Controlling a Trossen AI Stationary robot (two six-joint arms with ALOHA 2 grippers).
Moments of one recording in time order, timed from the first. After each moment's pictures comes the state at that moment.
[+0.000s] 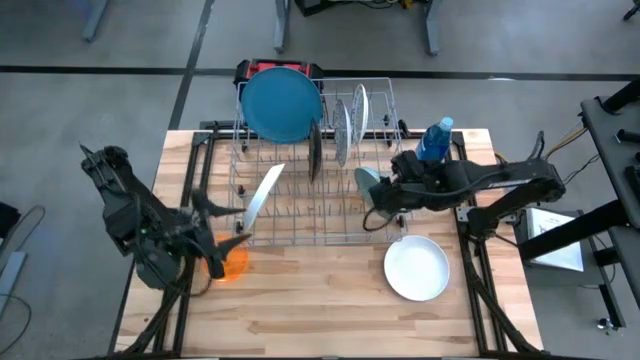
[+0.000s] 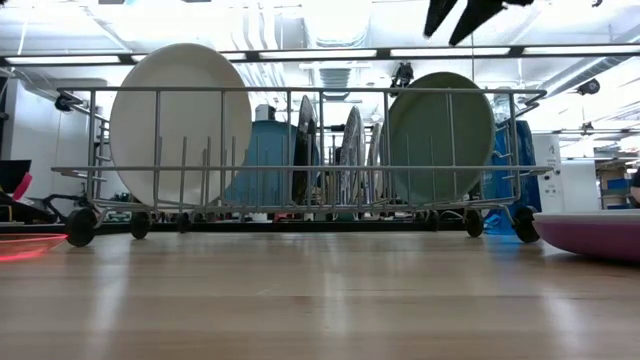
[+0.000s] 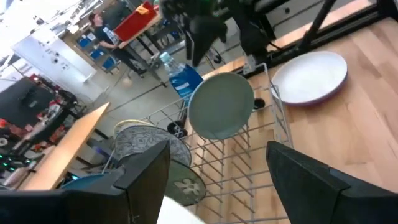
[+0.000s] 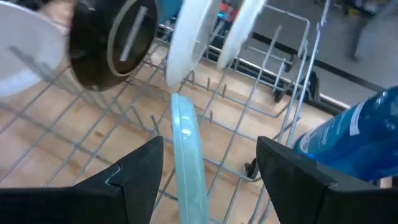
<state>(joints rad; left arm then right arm) -0.86 1.12 1.29 -0.90 -1.14 -0.09 0.18 1.44 1.54 -1.33 0.75 1.05</state>
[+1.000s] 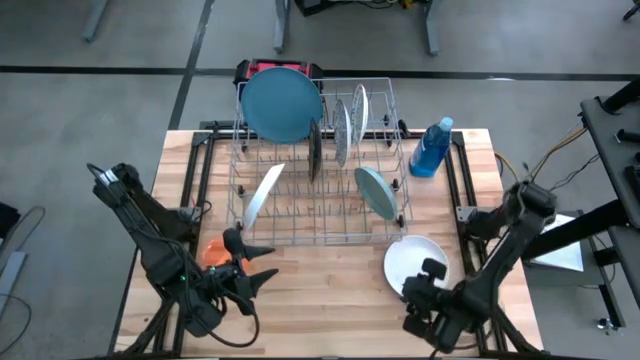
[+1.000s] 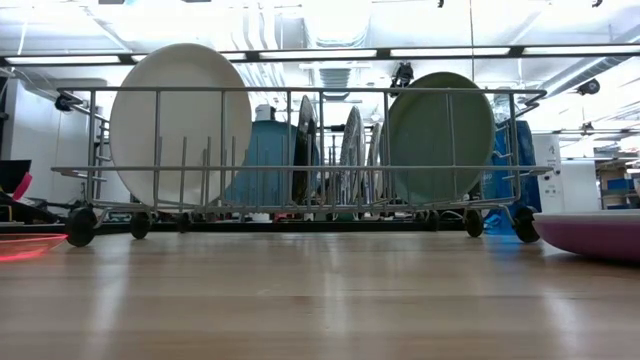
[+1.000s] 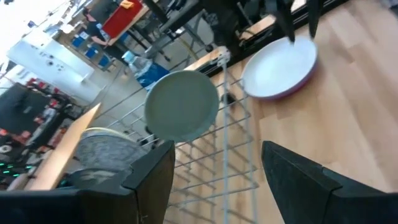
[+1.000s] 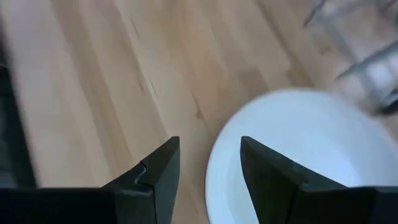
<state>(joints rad) -0.86 1.42 1.29 -0.71 -1.13 -0.12 0.95 1.65 1.22 -1.01 0.55 1.30</state>
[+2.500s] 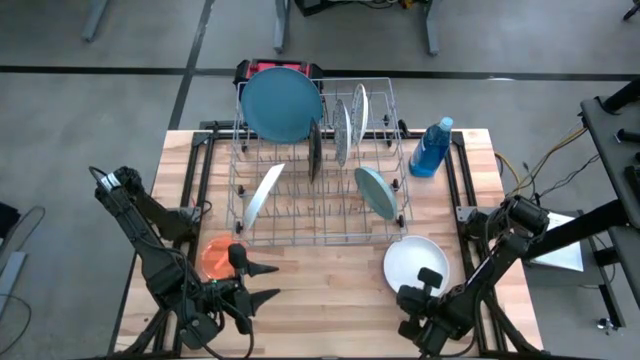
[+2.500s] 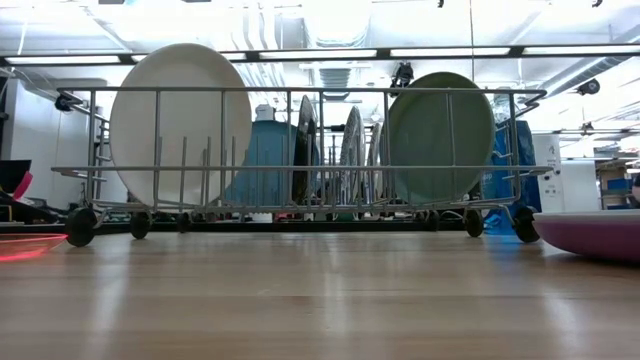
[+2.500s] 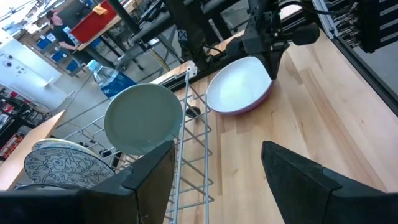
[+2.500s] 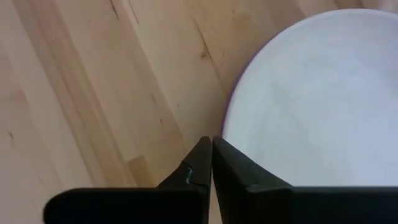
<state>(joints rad) -0.90 1.47 1.29 -0.58 -1.05 -0.14 0.95 1.80 1.15 -0.89 0.41 1.34</state>
